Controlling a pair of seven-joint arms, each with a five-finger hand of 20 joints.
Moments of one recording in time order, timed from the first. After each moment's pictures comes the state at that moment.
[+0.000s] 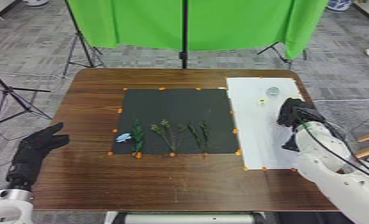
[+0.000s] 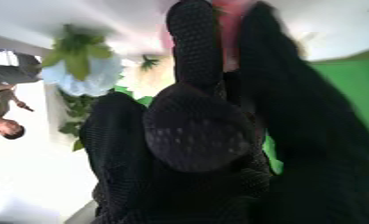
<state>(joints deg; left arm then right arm) 130.3 -56.3 -105.4 -112.7 59.9 12.2 9.0 -81.1 -39.4 58.8 -96.9 -122.5 5.5 35.9</state>
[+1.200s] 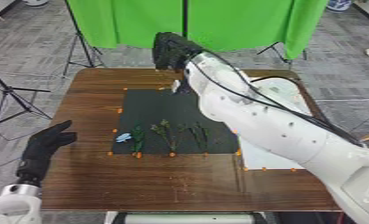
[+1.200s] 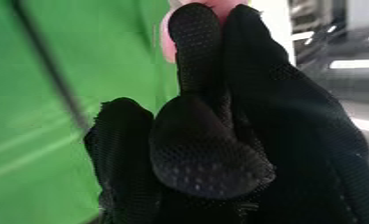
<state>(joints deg) 127.2 -55.1 -102.0 -111.7 59.8 11.9 8.7 -37.2 -68.3 27.0 -87.7 -110.2 1.3 21.2</state>
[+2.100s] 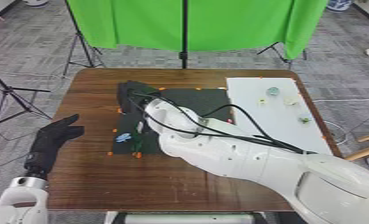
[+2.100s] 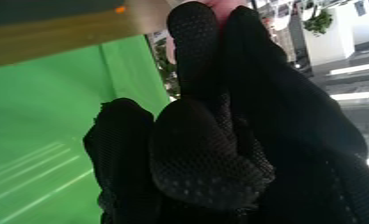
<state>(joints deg) 123.4 -54.2 -99.2 -110.2 59.8 11.3 10.0 -39.1 -80.3 13.5 -76.2 -108.8 8.2 21.2</state>
